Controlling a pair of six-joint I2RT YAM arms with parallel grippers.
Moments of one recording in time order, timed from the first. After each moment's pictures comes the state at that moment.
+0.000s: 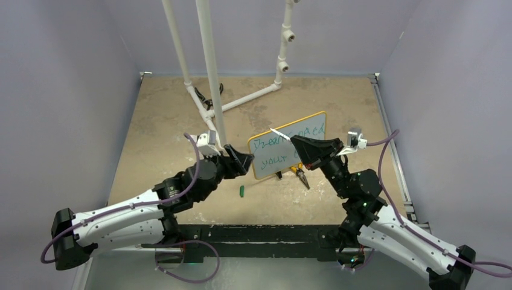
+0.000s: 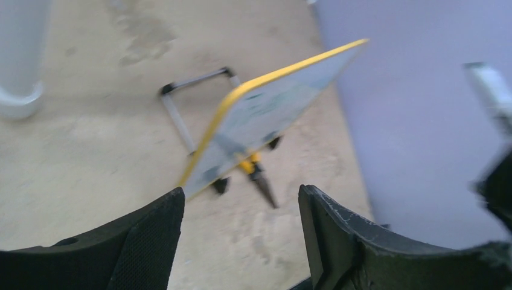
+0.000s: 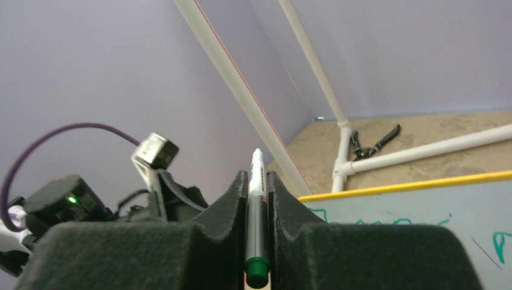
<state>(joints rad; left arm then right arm) -1.09 0.85 0.60 -0.13 -0.60 -0.95 0.84 0.54 0.43 0.49 0.19 0.54</state>
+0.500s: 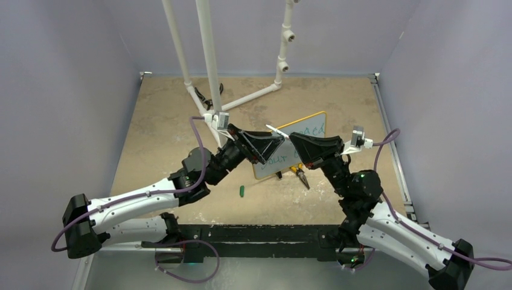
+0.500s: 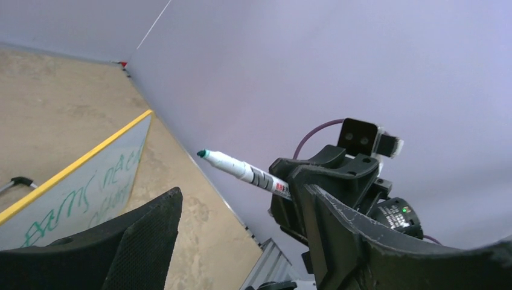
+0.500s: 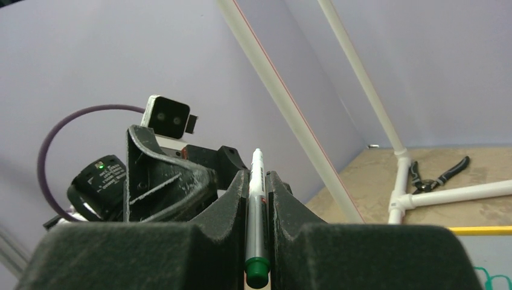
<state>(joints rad) -1.09 1.04 0.79 0.50 -0.26 -0.72 0.84 0.62 0.42 0.75 0.12 0.64</state>
